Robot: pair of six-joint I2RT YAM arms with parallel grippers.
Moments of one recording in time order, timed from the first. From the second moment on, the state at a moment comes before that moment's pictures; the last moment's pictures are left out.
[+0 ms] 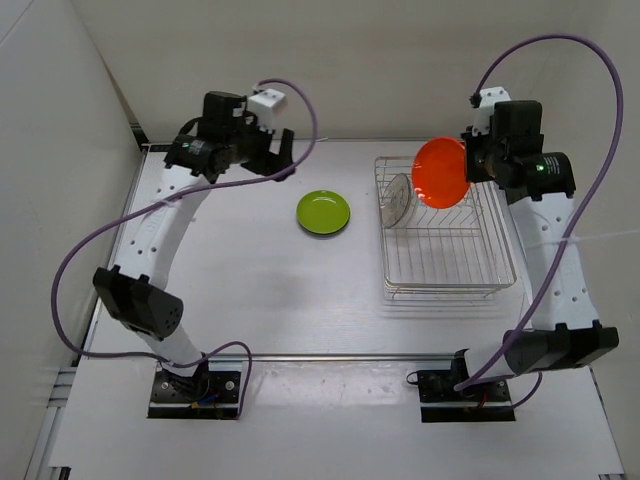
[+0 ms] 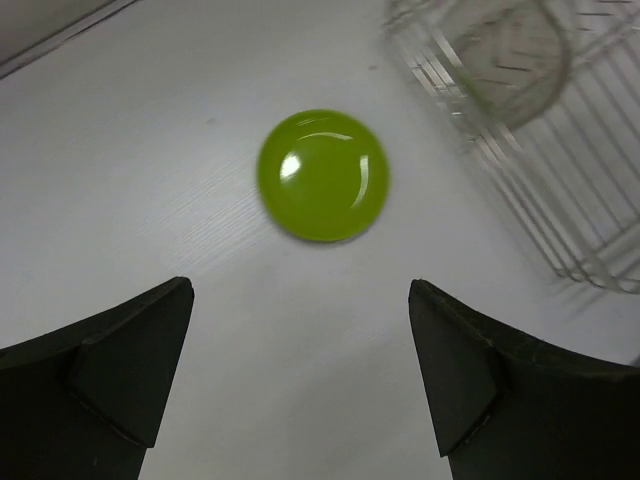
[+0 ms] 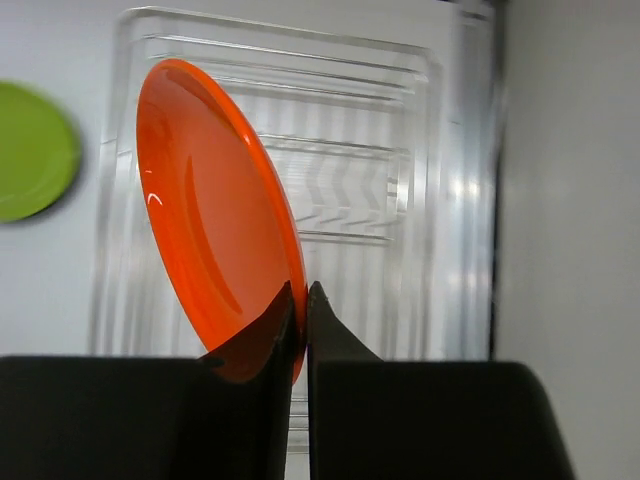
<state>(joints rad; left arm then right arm) -0.31 1.62 1.85 -0.83 0.25 0.08 0.14 1.43 1.81 -1.00 0.16 -0.09</state>
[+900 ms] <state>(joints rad) -0.72 1.91 2.06 -0.76 0.41 0.10 0.15 1.34 1.70 -1.06 -0.51 -0.17</state>
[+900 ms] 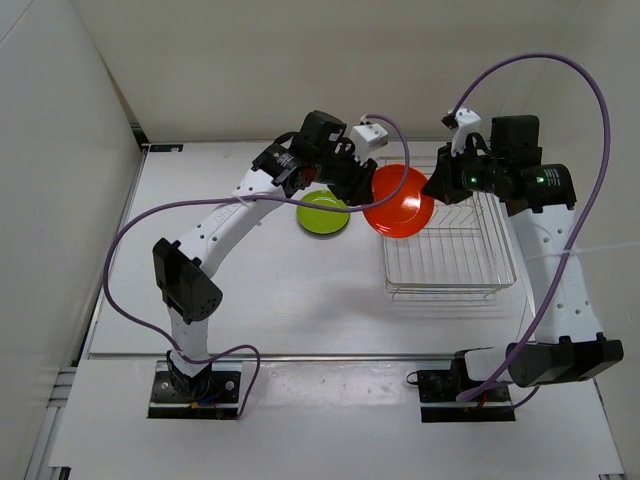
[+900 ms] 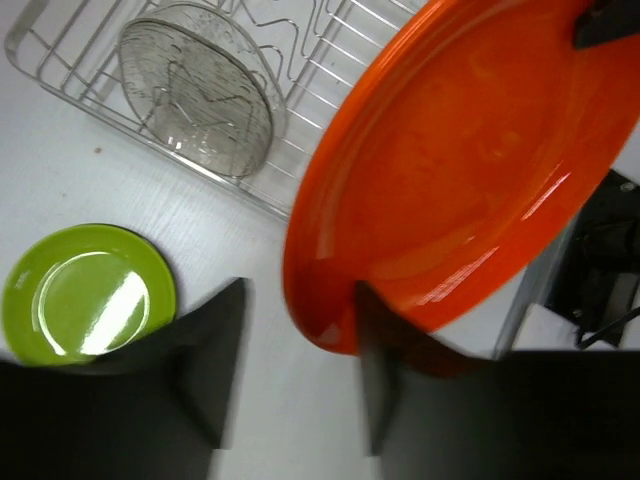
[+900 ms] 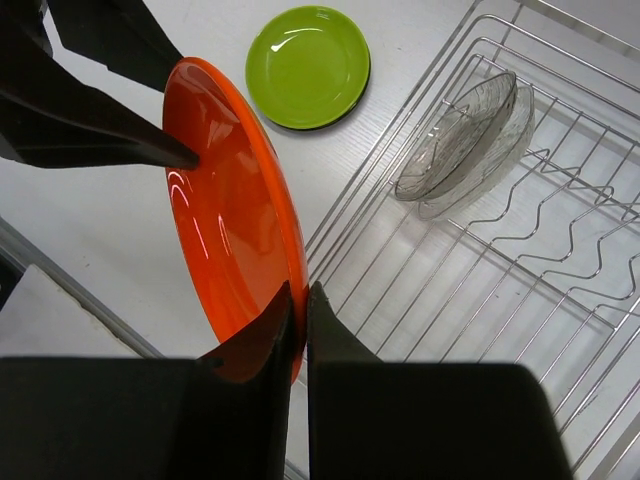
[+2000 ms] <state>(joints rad) -0.67 1.89 1.88 -0.68 0.27 0.01 0.15 1.27 1.60 -1.01 -0.39 -0.15</state>
